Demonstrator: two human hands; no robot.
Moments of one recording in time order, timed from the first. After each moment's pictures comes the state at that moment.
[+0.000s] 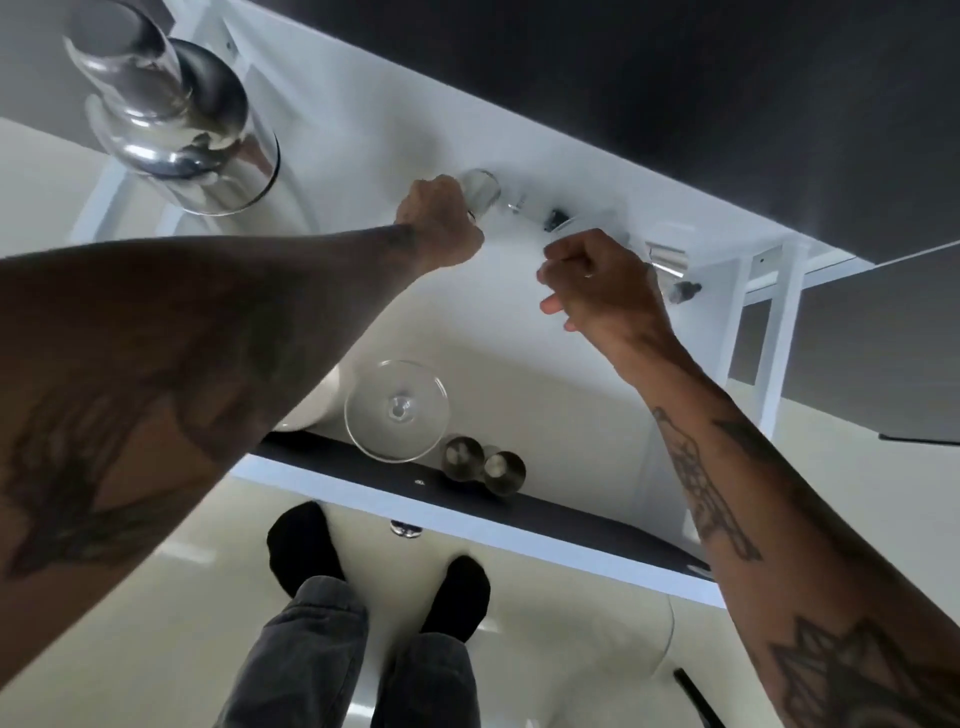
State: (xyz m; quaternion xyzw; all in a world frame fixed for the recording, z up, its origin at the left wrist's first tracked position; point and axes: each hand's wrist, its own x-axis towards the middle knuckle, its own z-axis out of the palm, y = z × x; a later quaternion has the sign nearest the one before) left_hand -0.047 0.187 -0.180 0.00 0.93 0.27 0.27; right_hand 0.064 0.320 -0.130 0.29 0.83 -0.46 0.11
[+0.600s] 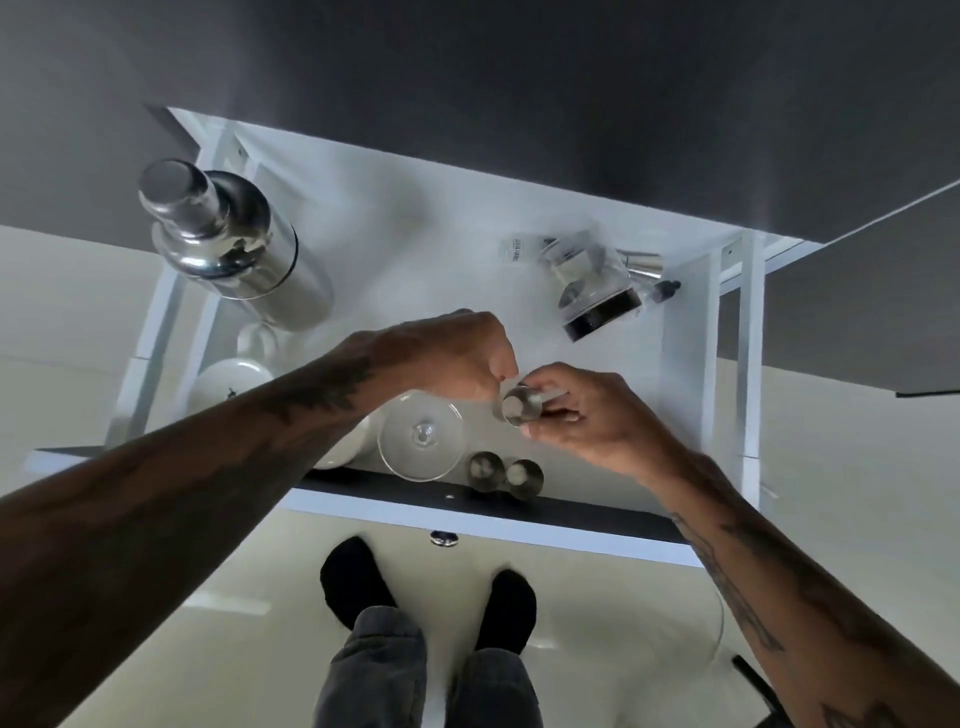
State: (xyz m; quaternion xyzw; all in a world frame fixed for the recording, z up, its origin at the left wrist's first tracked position) left_hand 0.020 0.161 -0.113 0.37 0.79 0.13 0.47; right_hand 0.152 0.317 -0.119 0.16 0.83 -0.46 0.26
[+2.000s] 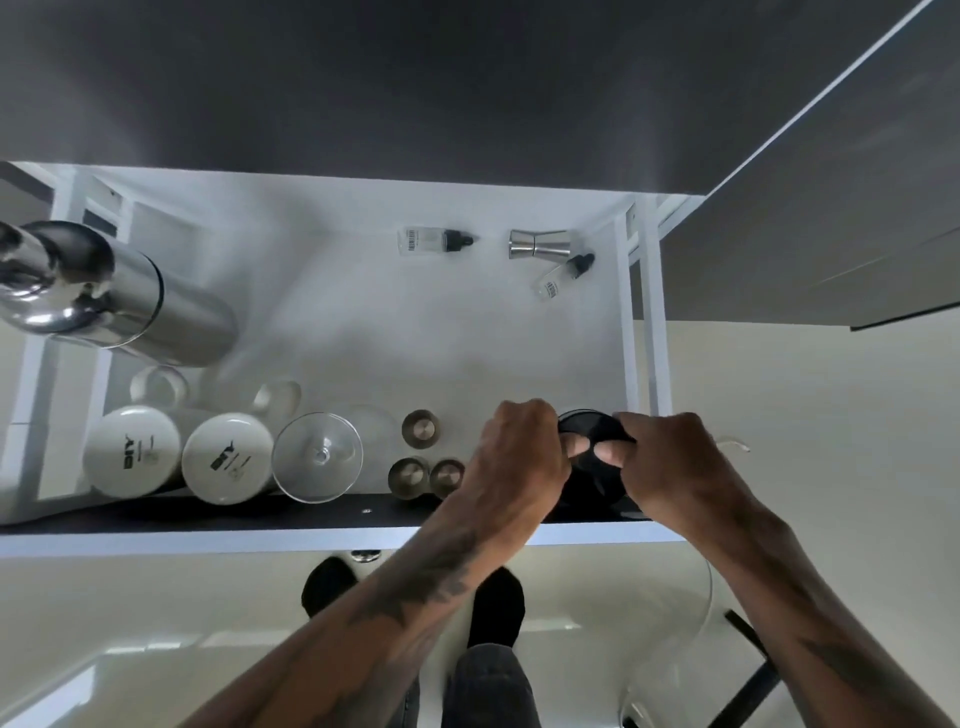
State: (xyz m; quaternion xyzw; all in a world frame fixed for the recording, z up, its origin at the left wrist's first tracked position) left_hand 0.164 0.261 -0.097 0.17 0.85 0.28 0.41; right_hand 0.231 0.380 -0.070 0.39 0.83 -0.23 0.33
